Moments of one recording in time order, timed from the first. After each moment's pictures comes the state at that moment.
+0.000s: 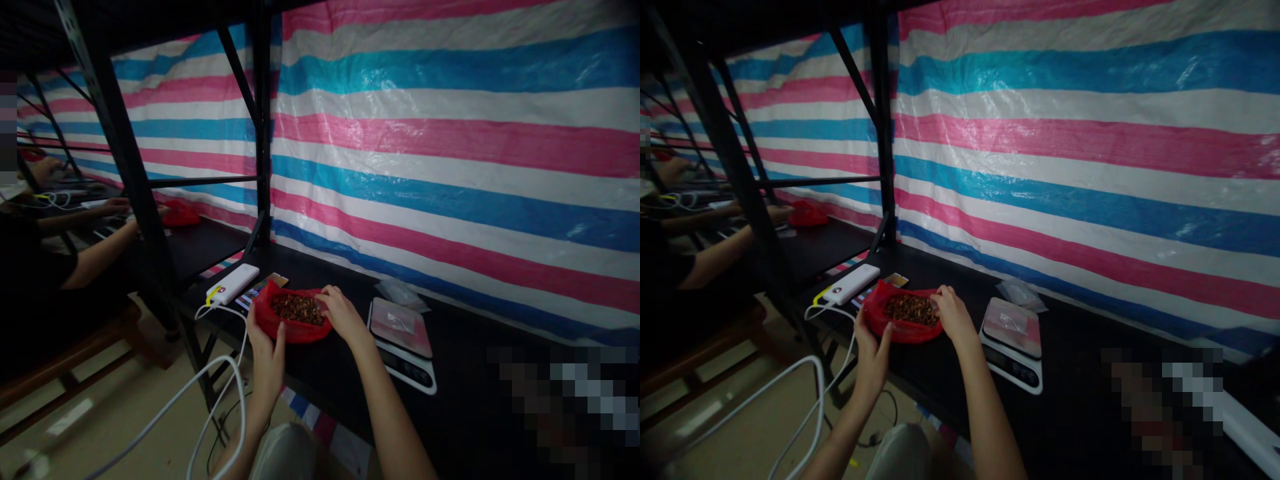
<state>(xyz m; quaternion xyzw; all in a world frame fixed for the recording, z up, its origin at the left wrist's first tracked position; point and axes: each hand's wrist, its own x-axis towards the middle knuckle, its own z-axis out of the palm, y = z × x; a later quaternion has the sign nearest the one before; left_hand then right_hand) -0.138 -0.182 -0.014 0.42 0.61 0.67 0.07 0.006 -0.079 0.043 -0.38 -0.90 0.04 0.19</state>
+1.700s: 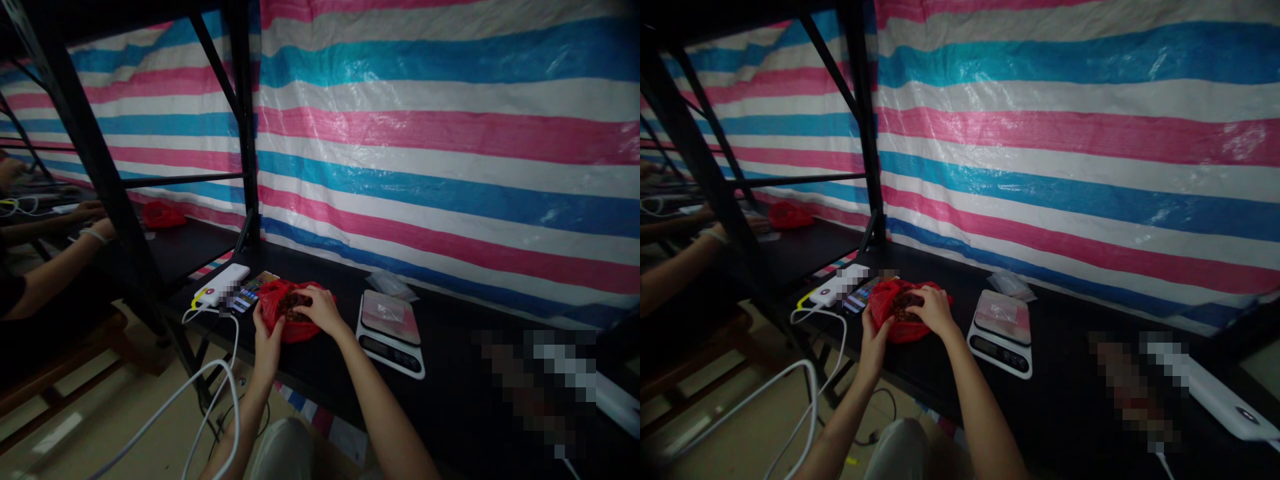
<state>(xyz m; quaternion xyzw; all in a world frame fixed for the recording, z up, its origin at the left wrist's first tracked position) -0.139 -0.155 -0.029 0.40 0.56 0.69 0.21 -0.018 -0.075 0.028 -0.39 -0.86 0.16 0.29</state>
